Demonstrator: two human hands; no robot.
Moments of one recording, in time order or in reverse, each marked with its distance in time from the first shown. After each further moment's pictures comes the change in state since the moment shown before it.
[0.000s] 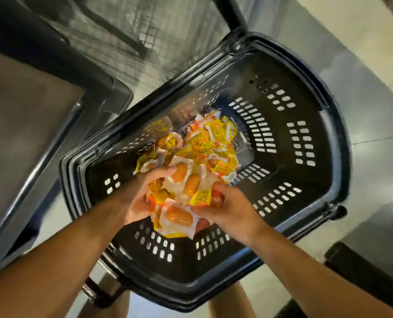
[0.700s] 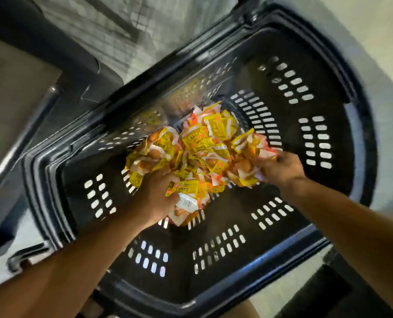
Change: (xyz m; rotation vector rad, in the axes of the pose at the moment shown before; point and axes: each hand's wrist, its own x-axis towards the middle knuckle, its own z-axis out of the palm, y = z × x) left_hand 0.063 -0.033 -0.001 1.286 0.377 0.398; right_hand 0.104 0.040 -0.118 -0.089 0.588 0.271
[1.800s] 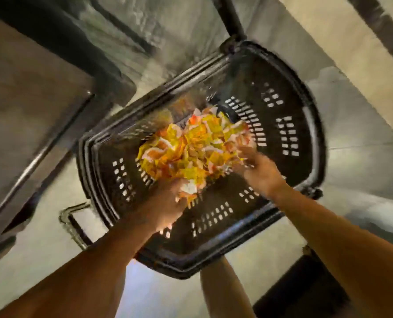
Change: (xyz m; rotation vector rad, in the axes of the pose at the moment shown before) left_hand -0.093 0.045 -0.011 0.009 -0.059 0.049; right_hand -0.113 -0.031 -0.027 -0.467 -0.244 -0.374
